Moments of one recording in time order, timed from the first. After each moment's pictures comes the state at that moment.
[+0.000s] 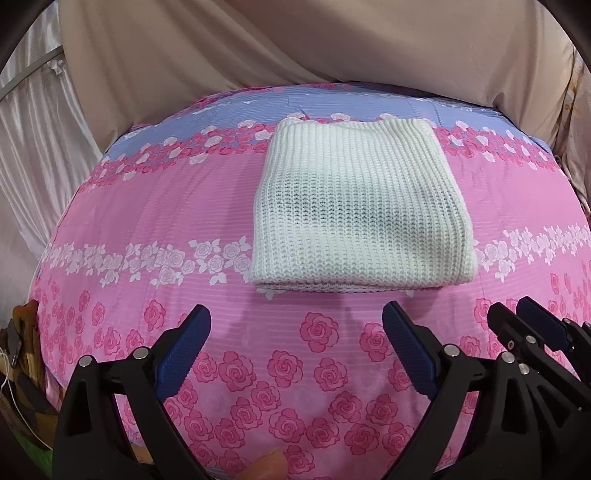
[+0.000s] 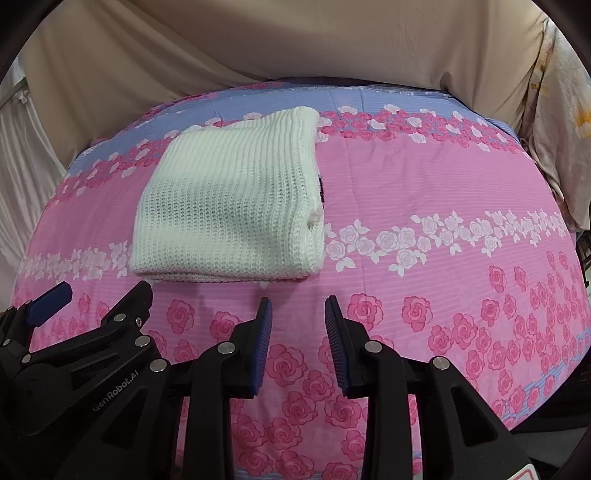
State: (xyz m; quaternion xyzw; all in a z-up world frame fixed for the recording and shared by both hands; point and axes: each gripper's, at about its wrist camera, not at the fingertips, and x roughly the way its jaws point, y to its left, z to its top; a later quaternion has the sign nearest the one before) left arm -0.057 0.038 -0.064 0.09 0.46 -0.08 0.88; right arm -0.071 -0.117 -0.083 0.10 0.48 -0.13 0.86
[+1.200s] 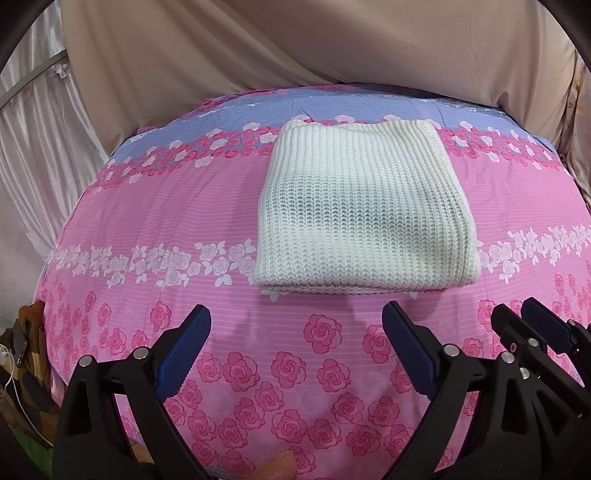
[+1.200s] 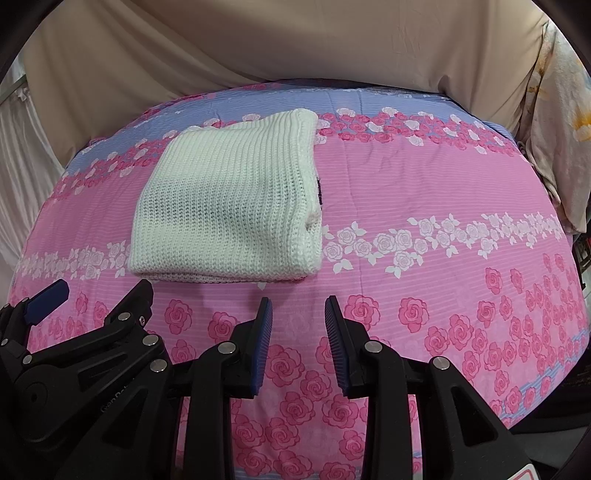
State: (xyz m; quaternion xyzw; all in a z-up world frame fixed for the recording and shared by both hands) left arm -0.056 0.040 -0.061 0.10 0.45 -0.07 0.88; right arm -0.071 -0.115 -0.082 0.10 0.48 -0.13 0.86
